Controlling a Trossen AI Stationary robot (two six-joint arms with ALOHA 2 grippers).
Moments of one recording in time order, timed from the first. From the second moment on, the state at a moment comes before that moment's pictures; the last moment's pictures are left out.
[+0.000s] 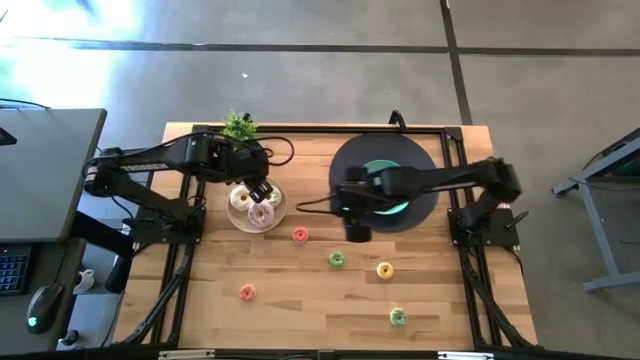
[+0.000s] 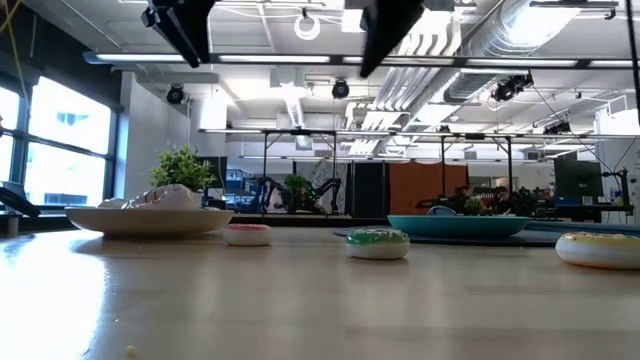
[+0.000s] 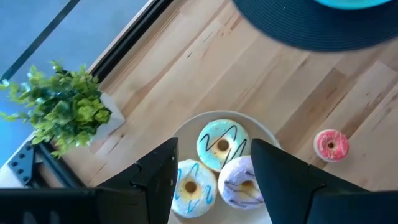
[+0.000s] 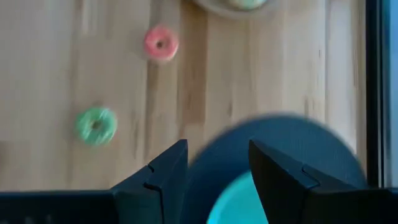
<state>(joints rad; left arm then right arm) 0.05 1.30 1.44 -1.31 -0.45 -0.56 0.12 1.74 1.68 -1.08 0.23 0.02</state>
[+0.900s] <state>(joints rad) -0.11 1.40 1.45 -1.05 -0.48 -0.53 0.32 1.43 0.55 -0.15 -0.16 0.59</state>
